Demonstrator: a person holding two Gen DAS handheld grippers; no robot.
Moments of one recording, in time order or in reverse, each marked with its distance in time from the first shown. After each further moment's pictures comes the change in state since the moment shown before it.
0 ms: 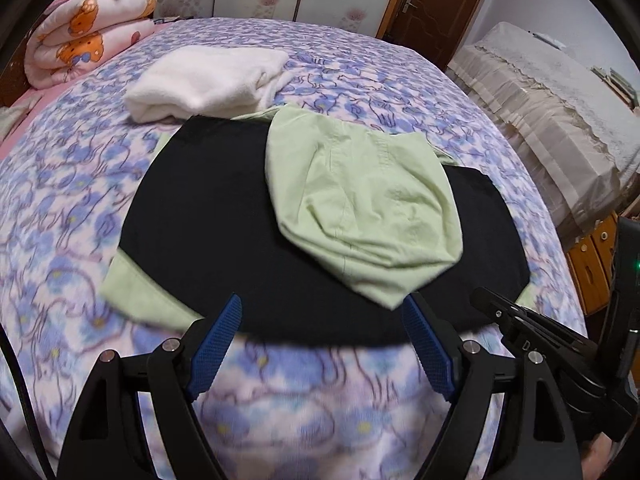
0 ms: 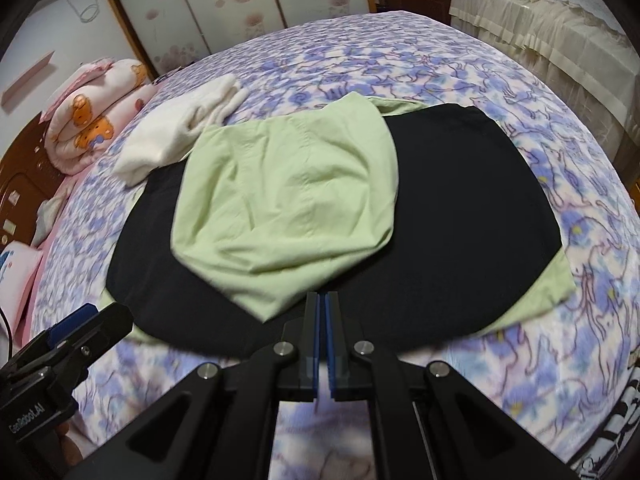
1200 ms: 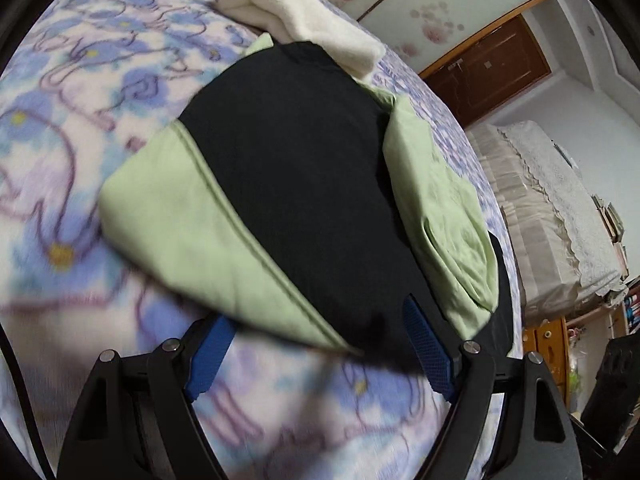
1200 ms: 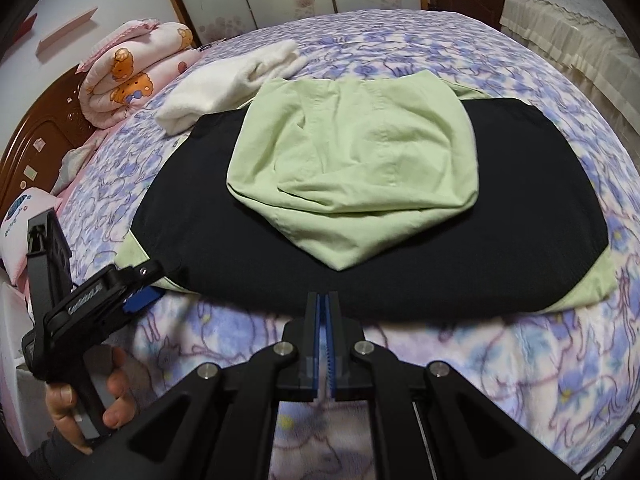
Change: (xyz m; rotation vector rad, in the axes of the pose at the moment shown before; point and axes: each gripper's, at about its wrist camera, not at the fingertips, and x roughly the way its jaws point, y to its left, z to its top) left arm 0.090 0.138 -0.038 -0.390 -0.047 -0.236; right arm 0.023 0.048 -0.033 -0.143 0.038 0.075
